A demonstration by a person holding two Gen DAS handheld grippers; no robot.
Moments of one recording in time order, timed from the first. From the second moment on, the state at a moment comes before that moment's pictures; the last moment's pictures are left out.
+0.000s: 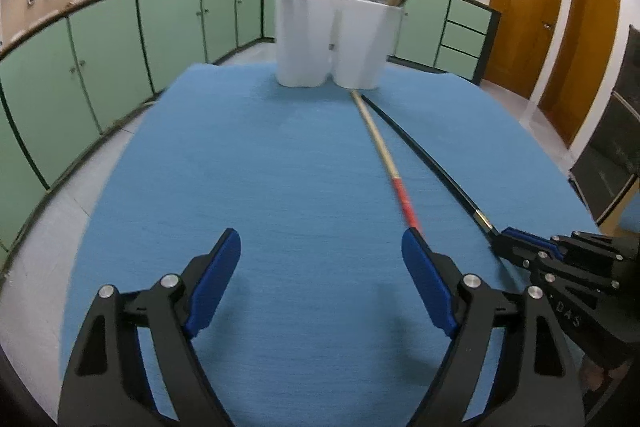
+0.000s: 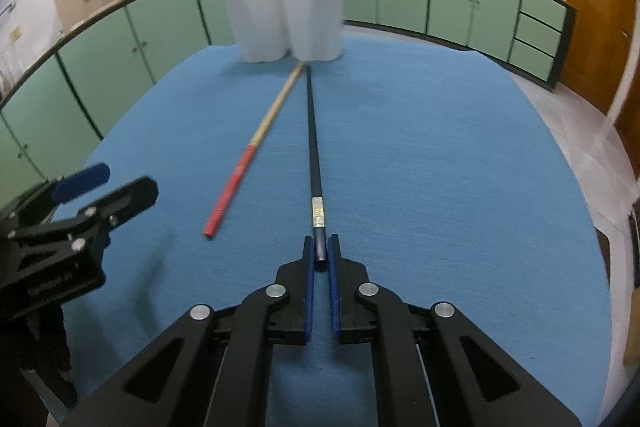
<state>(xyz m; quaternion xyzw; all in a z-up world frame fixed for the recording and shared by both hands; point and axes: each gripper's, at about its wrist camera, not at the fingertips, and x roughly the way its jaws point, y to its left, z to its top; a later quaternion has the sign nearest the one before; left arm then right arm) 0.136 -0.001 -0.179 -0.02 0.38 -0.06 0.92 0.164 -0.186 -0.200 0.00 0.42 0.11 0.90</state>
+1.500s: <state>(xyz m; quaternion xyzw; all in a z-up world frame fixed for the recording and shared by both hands) 0.117 -0.042 -0.119 0.01 0.36 -0.08 0.93 0.143 -0.218 -0.129 -0.01 0.34 0.11 0.93</state>
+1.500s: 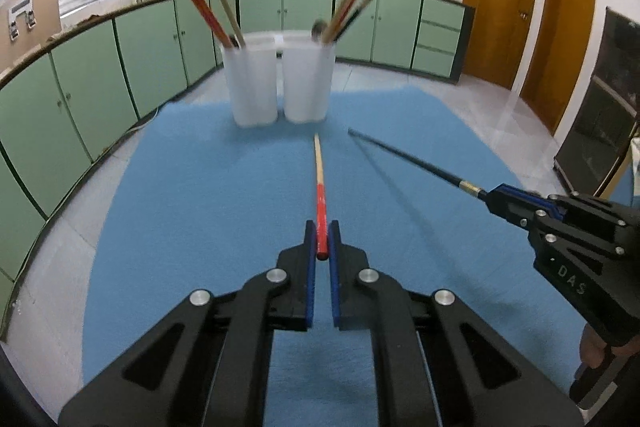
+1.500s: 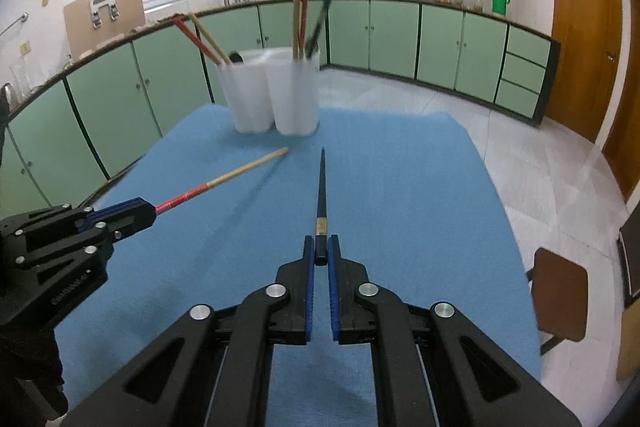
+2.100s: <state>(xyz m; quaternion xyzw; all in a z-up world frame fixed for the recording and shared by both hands) 0.101 -0.027 -0.012 0.01 0.24 -0.10 0.97 0.152 -0.212 -0.030 -0.02 0.27 0.15 0.95</state>
